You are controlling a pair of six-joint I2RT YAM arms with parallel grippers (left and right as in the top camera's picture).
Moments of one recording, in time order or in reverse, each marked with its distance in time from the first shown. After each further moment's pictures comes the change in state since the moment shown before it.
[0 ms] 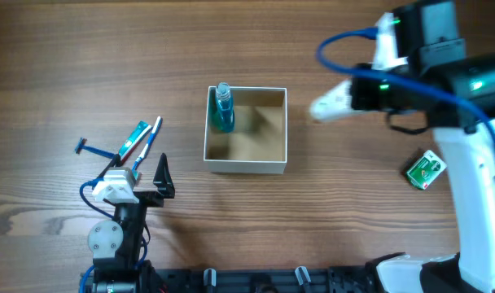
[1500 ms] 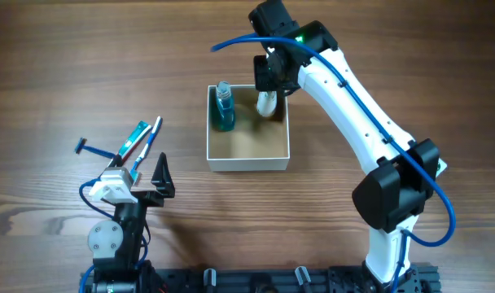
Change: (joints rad) left arm 0.000 0.000 0.000 0.000 0.000 -0.068; right arm 0.198 0.534 0.050 0.292 0.151 0.079
